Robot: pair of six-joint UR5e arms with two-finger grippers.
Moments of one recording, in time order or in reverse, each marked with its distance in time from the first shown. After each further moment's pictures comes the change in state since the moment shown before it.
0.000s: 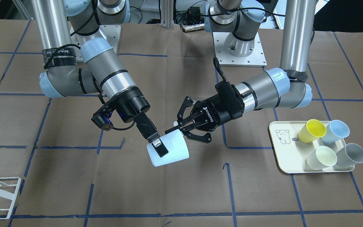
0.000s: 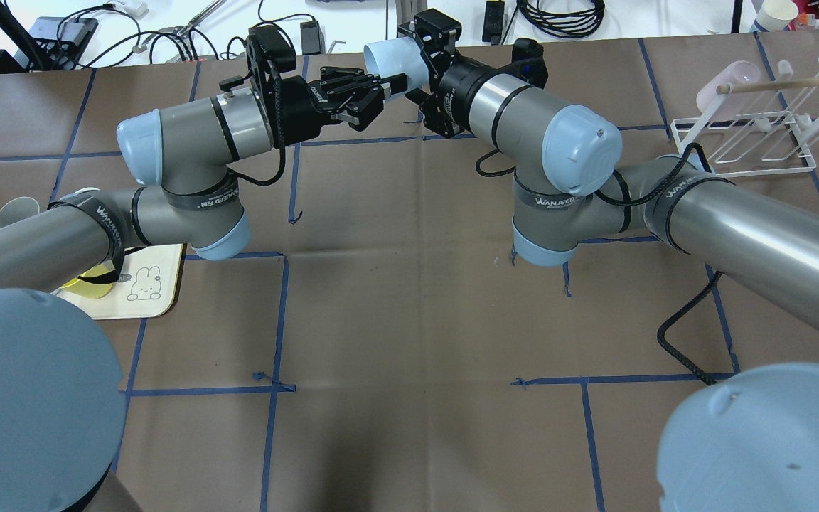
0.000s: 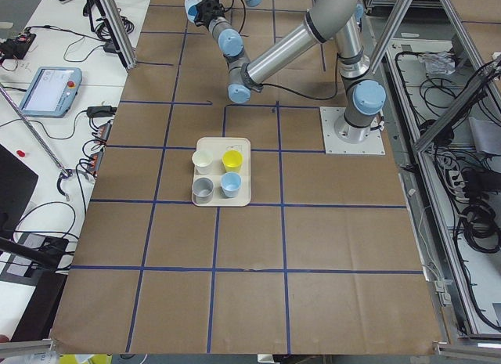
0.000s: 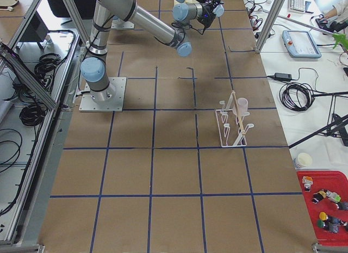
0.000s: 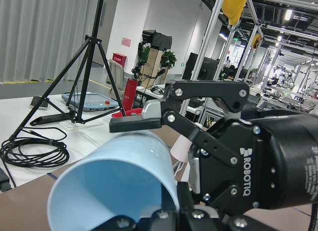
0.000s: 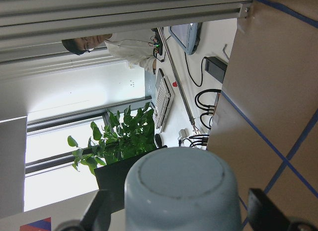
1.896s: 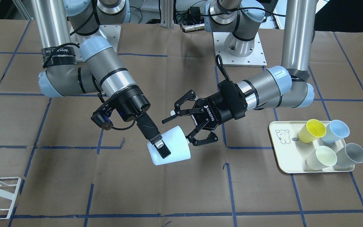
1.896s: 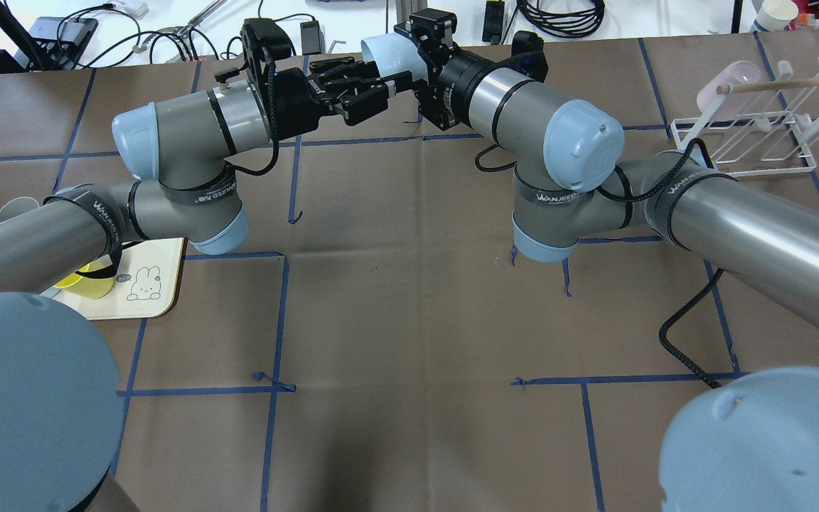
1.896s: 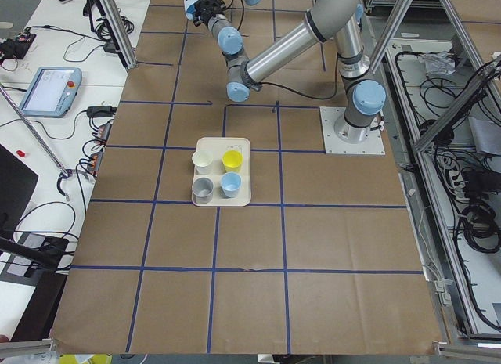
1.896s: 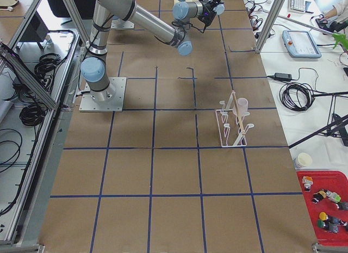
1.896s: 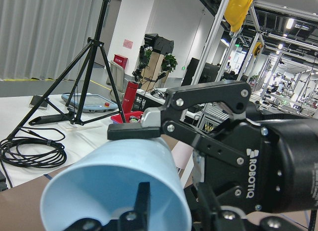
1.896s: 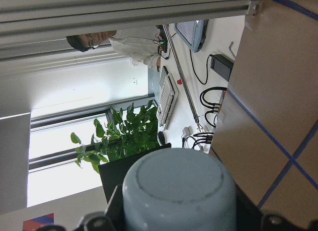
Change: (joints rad) left arm 0.001 0.007 0.018 0.008 -0.001 -0.093; right arm 0.000 -0.001 -0.009 0.001 0.009 -0.005
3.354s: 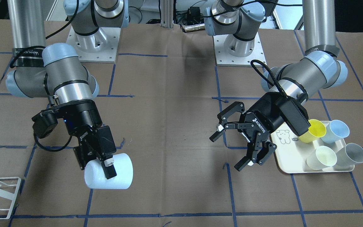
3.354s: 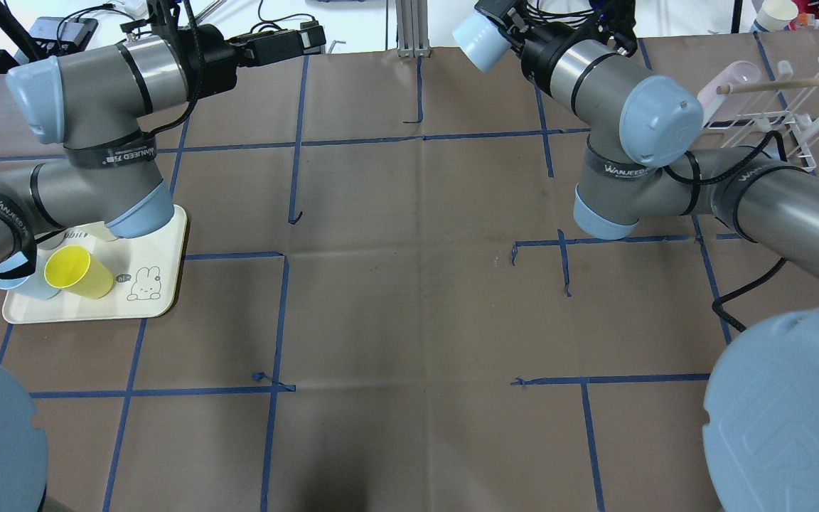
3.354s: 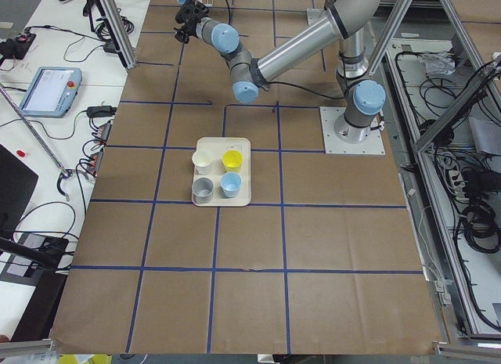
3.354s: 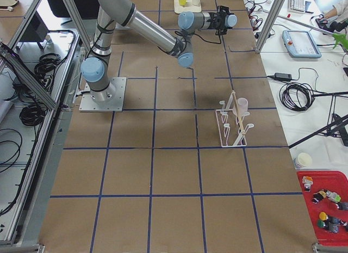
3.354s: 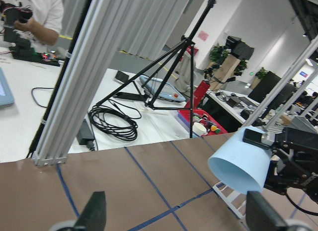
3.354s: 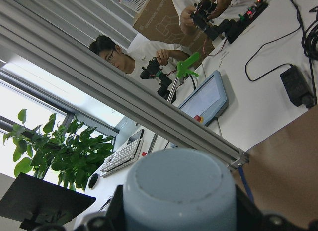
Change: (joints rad) left arm 0.136 0.156 0.003 -0.439 0.232 -0.013; right arm -0.193 -0.006 0.007 -0.008 -0.047 -0.855
